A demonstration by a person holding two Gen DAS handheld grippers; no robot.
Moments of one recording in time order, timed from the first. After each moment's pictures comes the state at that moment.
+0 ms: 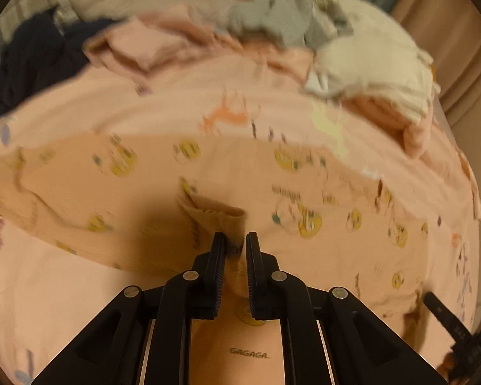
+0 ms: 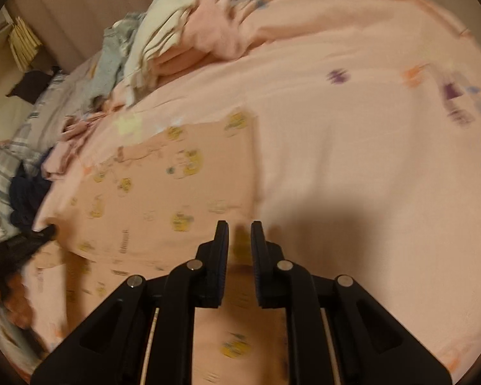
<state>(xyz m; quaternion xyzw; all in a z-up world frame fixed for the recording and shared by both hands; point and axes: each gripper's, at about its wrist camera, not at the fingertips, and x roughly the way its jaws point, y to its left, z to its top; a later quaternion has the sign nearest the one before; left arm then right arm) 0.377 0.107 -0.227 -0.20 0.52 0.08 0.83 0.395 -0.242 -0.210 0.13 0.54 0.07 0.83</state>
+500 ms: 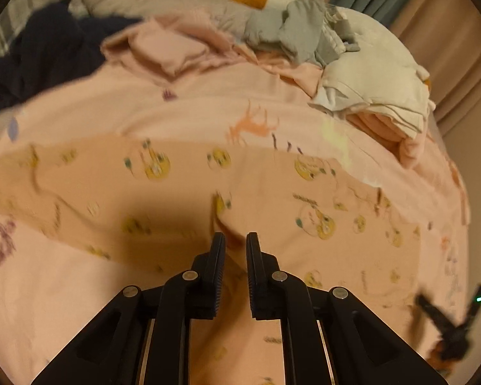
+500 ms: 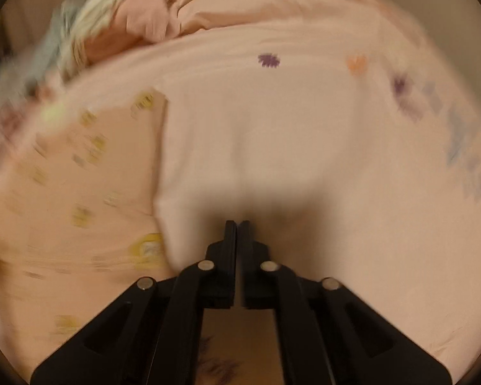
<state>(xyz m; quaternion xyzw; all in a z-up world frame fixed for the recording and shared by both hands) 0.353 0.146 -0.205 -0.20 0.49 0.07 0.84 0.379 -0.292 -0.220 0.16 0.53 -0.02 0.83</state>
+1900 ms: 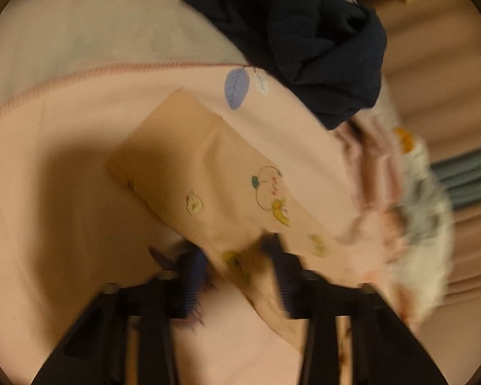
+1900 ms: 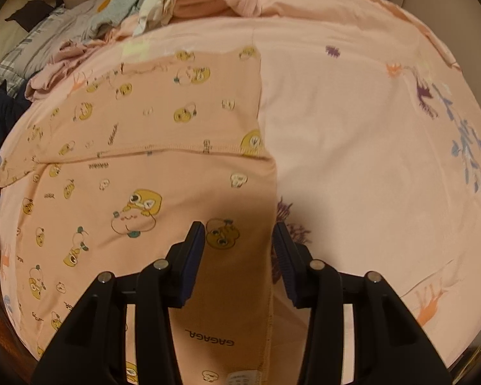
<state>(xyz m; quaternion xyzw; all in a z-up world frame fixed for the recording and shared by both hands) 0.264 0.367 -0.269 -0.47 0.38 0.25 0.76 0.304 -0.217 -0.208 -0.02 0.57 0.03 0.82</state>
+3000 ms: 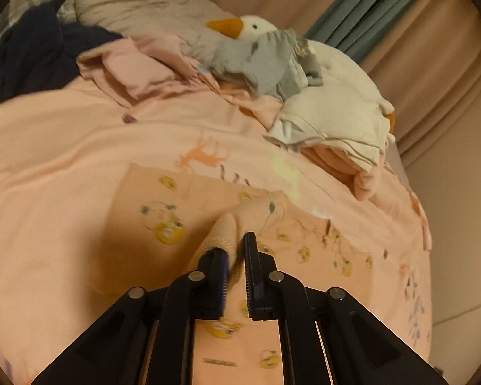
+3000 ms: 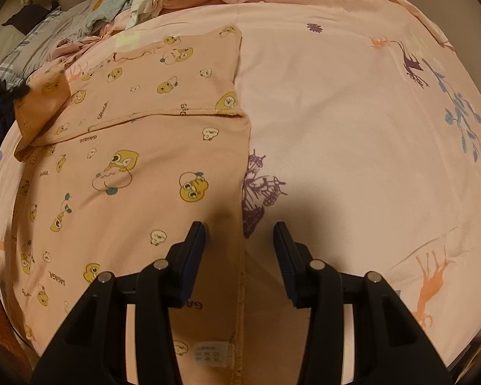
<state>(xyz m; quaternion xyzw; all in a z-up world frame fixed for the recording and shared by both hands) 0.353 0.136 -0.191 -0.27 0.41 0.01 0.87 0.272 -0.244 -0.217 0.01 0.57 0.02 0.82</state>
